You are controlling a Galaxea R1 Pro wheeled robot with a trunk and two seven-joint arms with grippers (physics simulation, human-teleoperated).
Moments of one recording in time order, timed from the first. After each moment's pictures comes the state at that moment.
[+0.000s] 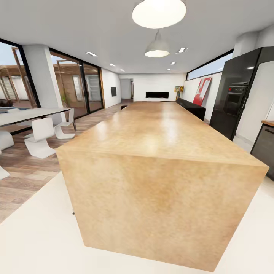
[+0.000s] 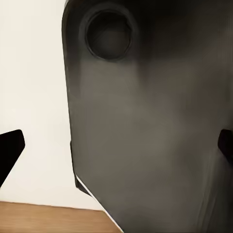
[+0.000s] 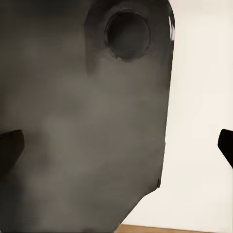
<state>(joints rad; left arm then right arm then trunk) 0.00 0.00 0.00 0.00 0.00 0.00 0.00 0.00 0.00 0.00 0.00 0.00 0.00 0.00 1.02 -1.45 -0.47</state>
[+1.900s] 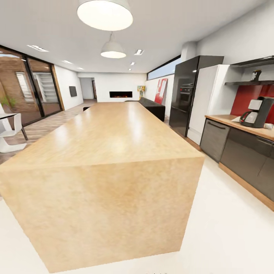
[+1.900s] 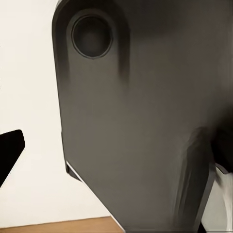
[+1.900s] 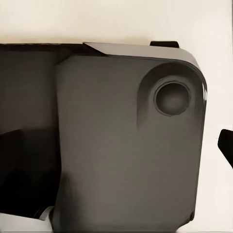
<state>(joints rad) 0.00 -0.02 0.00 -0.01 0.00 0.00 -0.01 0.00 0.07 0.00 -0.11 0.00 -0.03 0.00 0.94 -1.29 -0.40</state>
